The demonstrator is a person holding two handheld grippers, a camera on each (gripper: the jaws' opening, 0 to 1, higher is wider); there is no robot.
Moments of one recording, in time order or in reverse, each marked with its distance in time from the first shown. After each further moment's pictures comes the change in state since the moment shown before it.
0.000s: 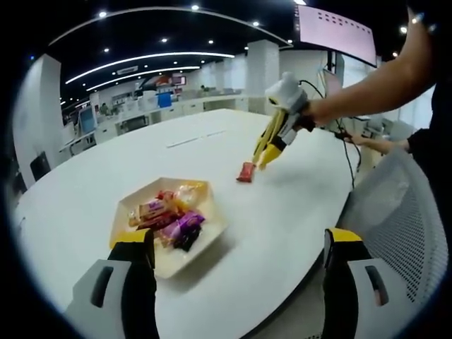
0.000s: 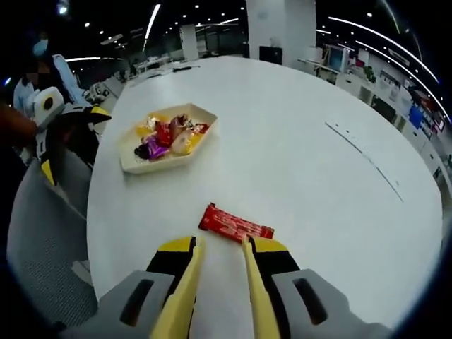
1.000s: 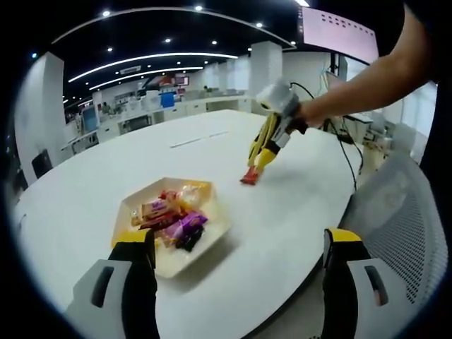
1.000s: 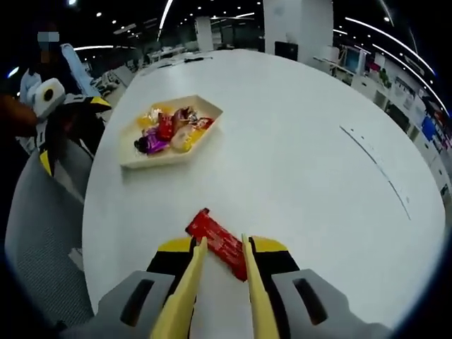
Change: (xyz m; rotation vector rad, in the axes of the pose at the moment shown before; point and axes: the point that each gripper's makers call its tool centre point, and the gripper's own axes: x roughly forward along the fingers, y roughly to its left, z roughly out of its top) left arm 0.000 0.003 0.000 -0.014 -0.004 0.012; right arm 0.017 -0.006 -0.001 -0.078 0.064 0.069
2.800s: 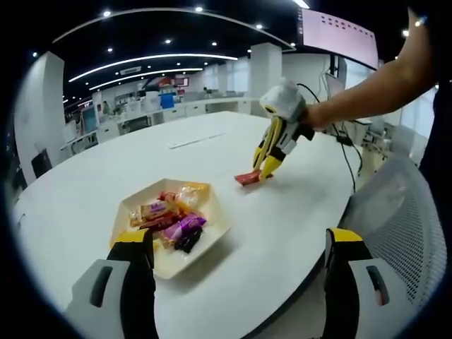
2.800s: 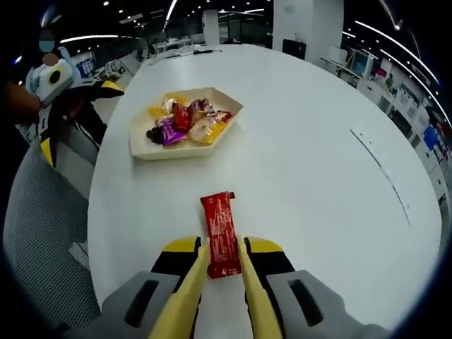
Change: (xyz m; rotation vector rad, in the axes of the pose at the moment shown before) left arm -0.001 -0.002 0.002 -0.007 -0.011 -0.008; right arm 0.000 0.021 0.006 -0.031 0.030 -0.014
